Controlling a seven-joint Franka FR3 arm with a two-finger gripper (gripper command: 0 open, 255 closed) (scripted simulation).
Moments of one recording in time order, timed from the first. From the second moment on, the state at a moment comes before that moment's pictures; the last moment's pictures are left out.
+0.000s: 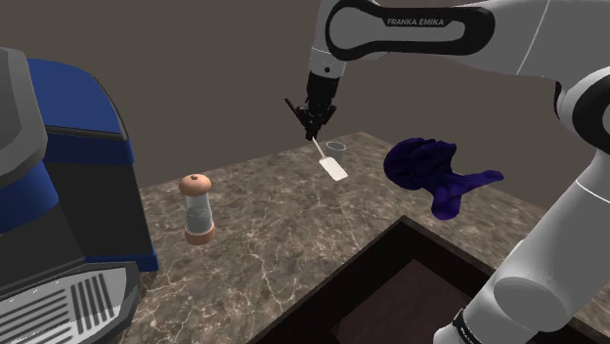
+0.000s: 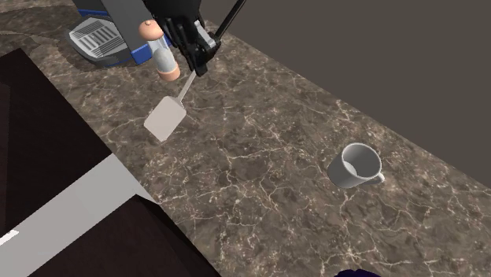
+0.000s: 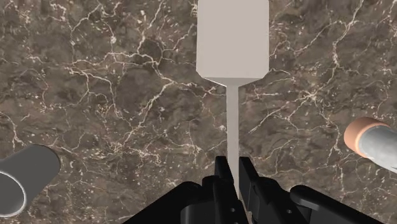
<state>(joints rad) -0.02 -0.03 0.29 -1.70 0.00 1.74 0.20</state>
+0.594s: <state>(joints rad) -0.02 0.00 0.30 -1.55 -0.01 1.61 0.20</state>
